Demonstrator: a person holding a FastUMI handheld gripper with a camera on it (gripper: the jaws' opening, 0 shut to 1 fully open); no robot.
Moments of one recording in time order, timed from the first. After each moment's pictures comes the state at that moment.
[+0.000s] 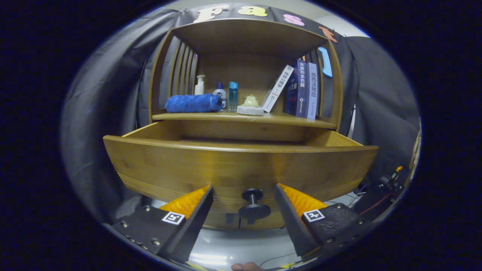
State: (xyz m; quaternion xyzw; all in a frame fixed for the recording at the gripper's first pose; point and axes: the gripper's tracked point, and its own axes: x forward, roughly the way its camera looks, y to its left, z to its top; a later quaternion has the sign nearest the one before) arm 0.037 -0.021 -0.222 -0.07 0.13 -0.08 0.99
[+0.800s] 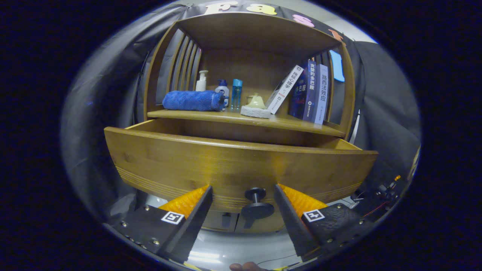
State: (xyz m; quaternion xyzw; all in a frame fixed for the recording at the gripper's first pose) arm 0.063 -0.019 -0.217 -0.09 0.14 -0.08 0.98
